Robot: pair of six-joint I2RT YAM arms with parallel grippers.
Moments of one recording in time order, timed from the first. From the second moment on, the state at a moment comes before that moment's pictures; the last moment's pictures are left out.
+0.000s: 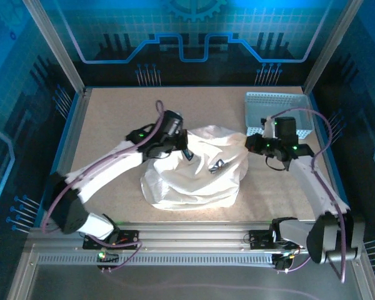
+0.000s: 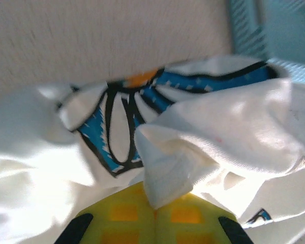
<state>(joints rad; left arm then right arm) -0.66 1.42 1.26 -0.60 -0.08 -0.68 0.06 1.14 0.91 -0.54 -0.45 0.39</state>
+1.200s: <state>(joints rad) -0.76 1.07 0.86 -0.74 -0.21 -0.98 0.68 1.06 0.86 -0.59 -0.07 0.29</state>
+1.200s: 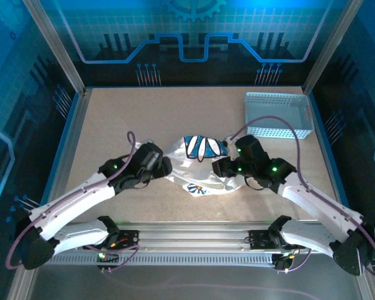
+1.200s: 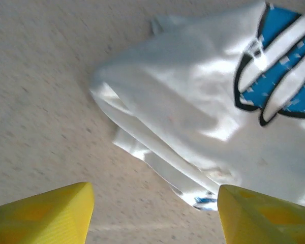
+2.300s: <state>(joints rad) -0.87 1.30 0.60 -0.07 -0.04 -1.24 0.75 1.34 0.91 -0.54 -0.03 0.22</state>
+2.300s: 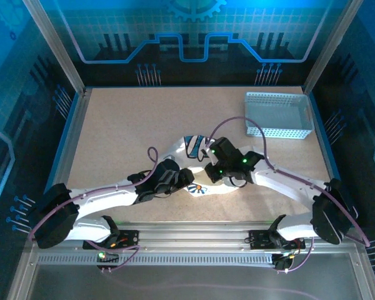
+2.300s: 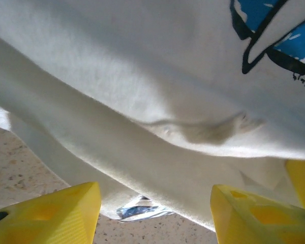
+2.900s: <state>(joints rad) -0.88 1.44 0.68 -0.02 -0.01 -1.19 0.44 1.00 0.78 -0.36 -0.37 0.57</state>
